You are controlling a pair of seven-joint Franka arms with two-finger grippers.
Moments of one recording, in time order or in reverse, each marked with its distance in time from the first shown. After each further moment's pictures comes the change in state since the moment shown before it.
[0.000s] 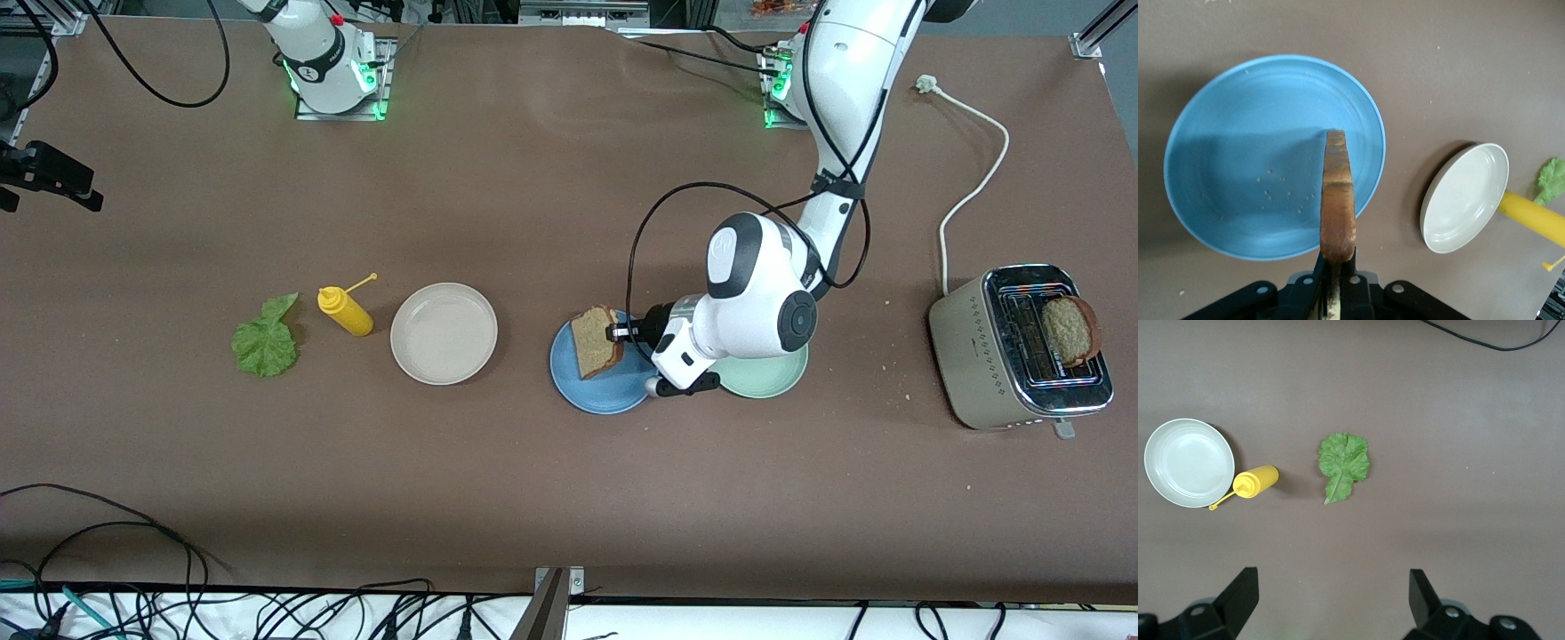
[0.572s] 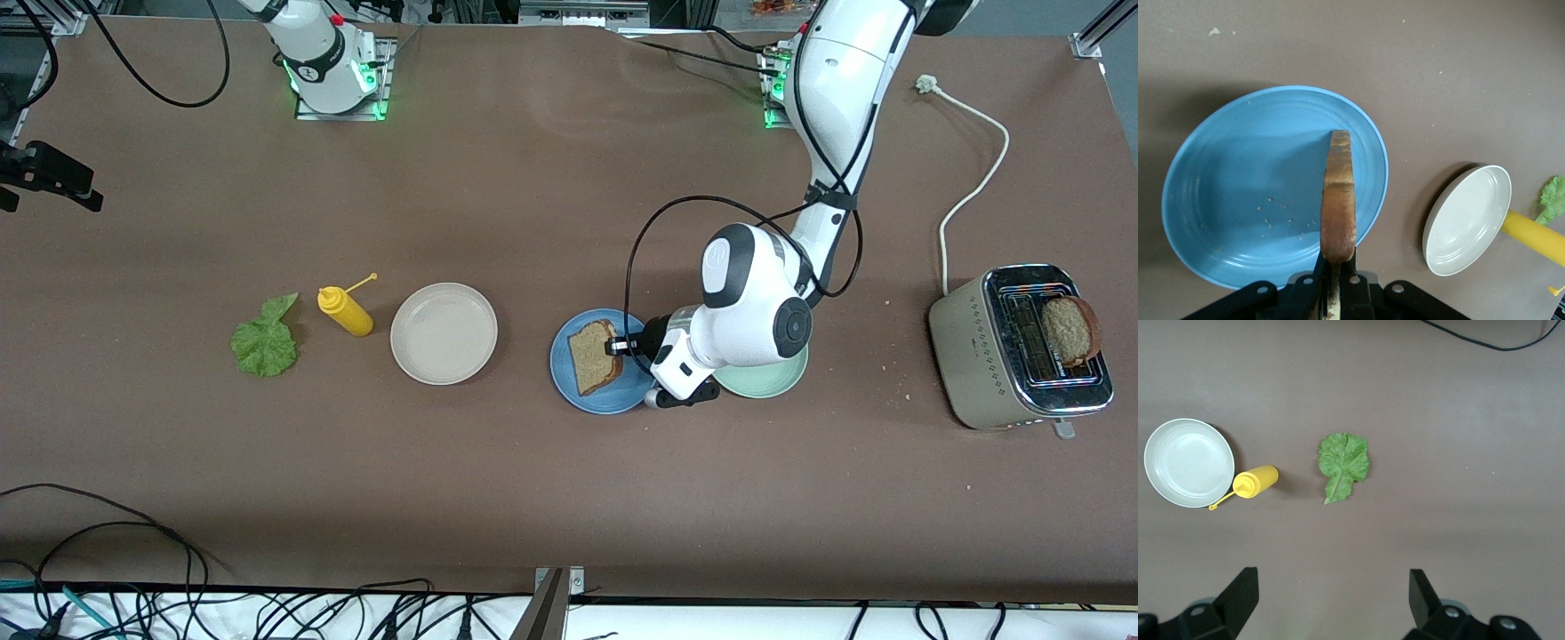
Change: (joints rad) left arm 0.000 0.044 0.001 0.038 0.000 0.044 0.000; right arm 0.000 0.000 0.000 0.000 0.000 0.000 0.000
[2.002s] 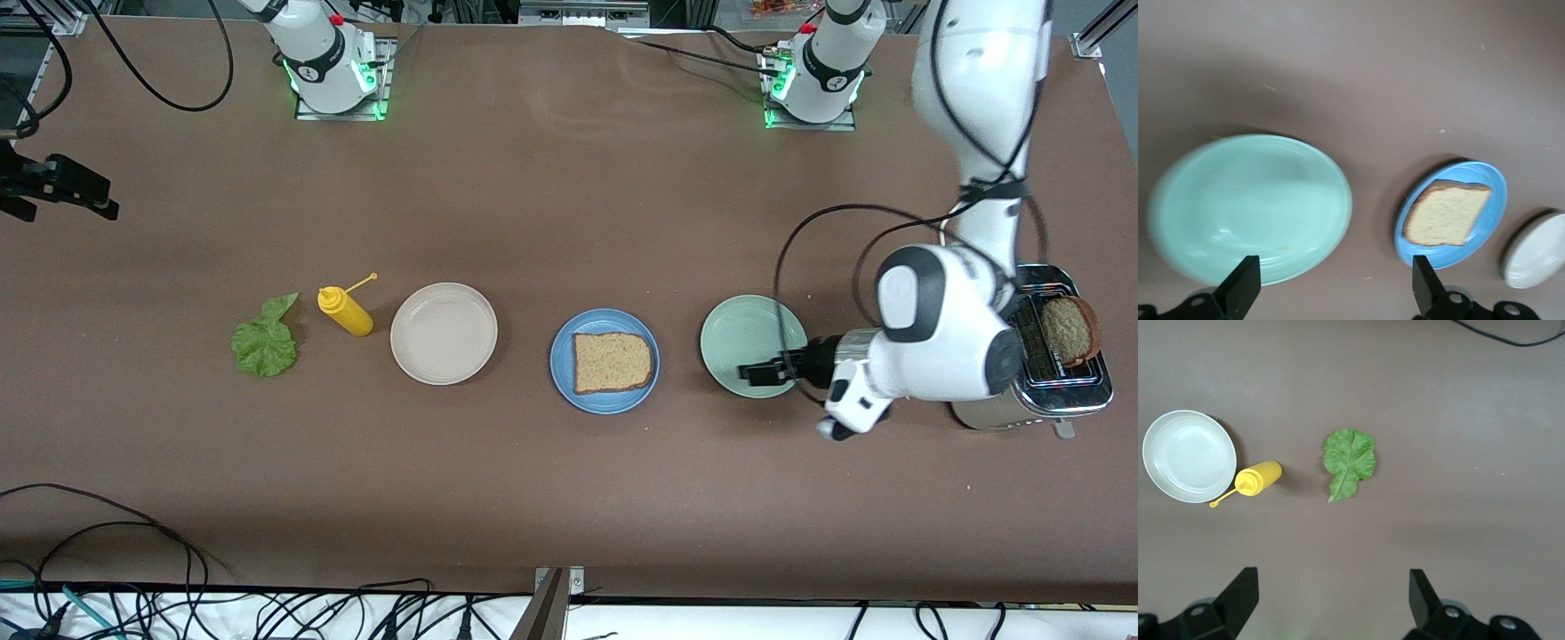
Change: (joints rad) left arm 0.243 -0.142 0.110 -0.040 0.224 -0.290 0.002; right arm 0.008 0.033 0.014 -0.001 0.000 0.002 -0.002
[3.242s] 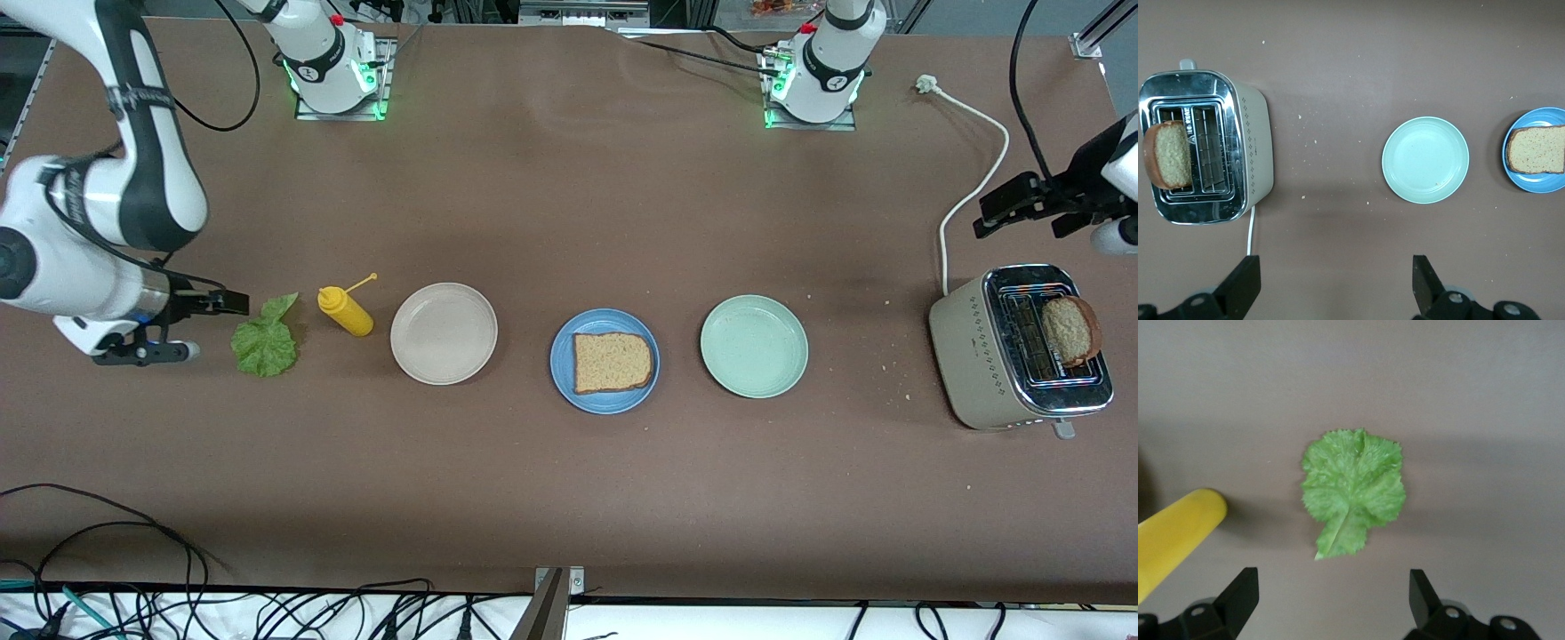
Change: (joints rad) left arm 0.231 -0.572 -0.128 -0.071 0.545 -0.305 0.178; right arm 0.018 0.298 -0.007 -0.294 -0.001 0.462 0.023
